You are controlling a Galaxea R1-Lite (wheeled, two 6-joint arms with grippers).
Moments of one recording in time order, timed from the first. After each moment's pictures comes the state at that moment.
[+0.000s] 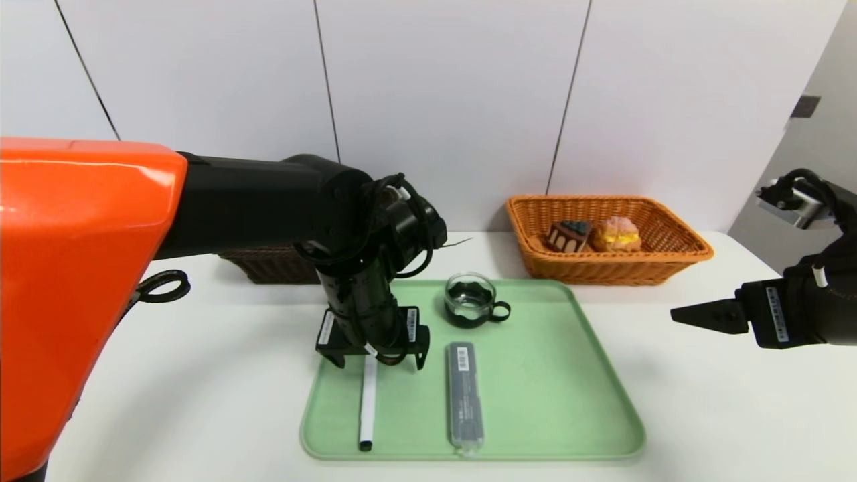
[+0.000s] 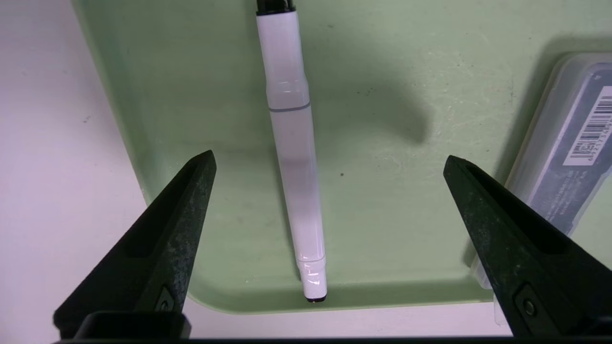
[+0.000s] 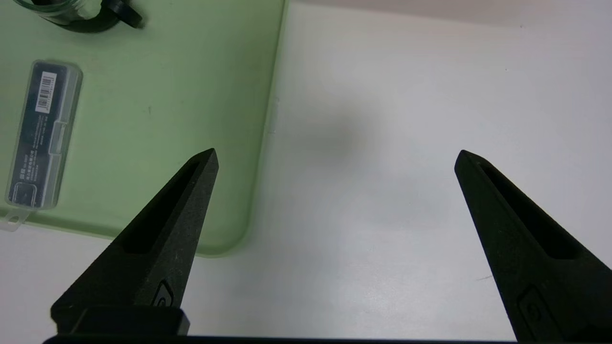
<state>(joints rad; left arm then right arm) -0.70 2.13 -1.82 1.00 0.09 -0.68 0.21 1.33 -1.01 0.44 -0.02 0.06</state>
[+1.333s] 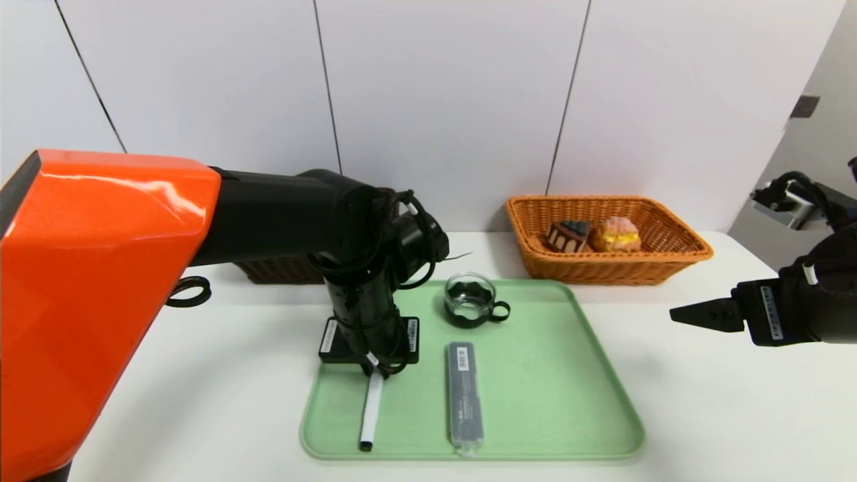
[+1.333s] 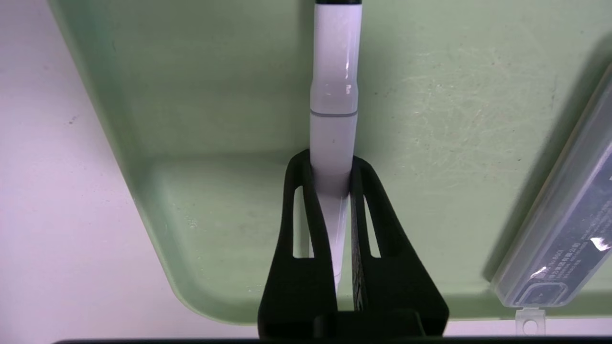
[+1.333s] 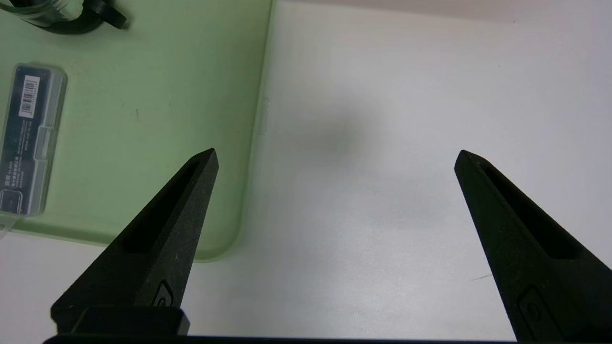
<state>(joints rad) -0.70 2.16 -1.81 1.01 0.08 -0.68 0.19 1.35 -1.01 0.43 -0.02 0.05</state>
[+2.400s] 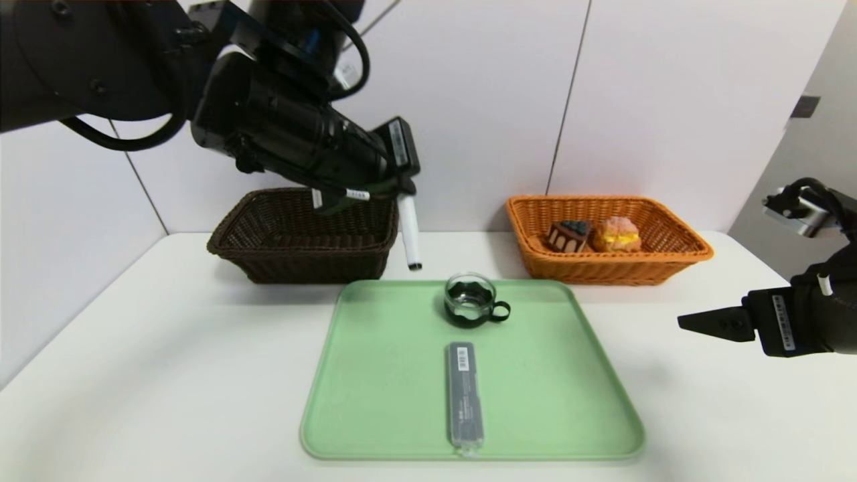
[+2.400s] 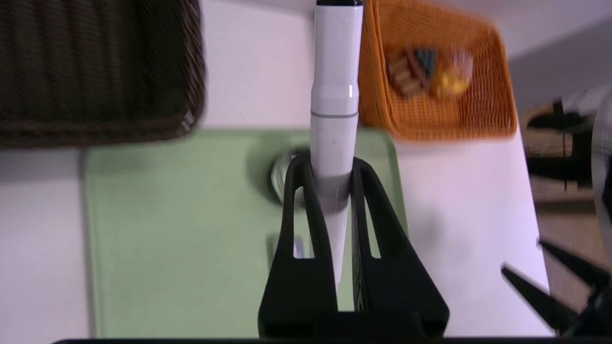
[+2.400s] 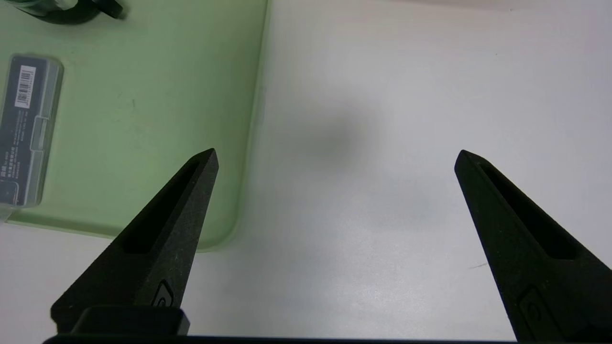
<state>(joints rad) -0.62 1.86 -1.95 0.58 0.07 -0.67 0.19 1.31 -0.98 0.43 -0.02 0.06</state>
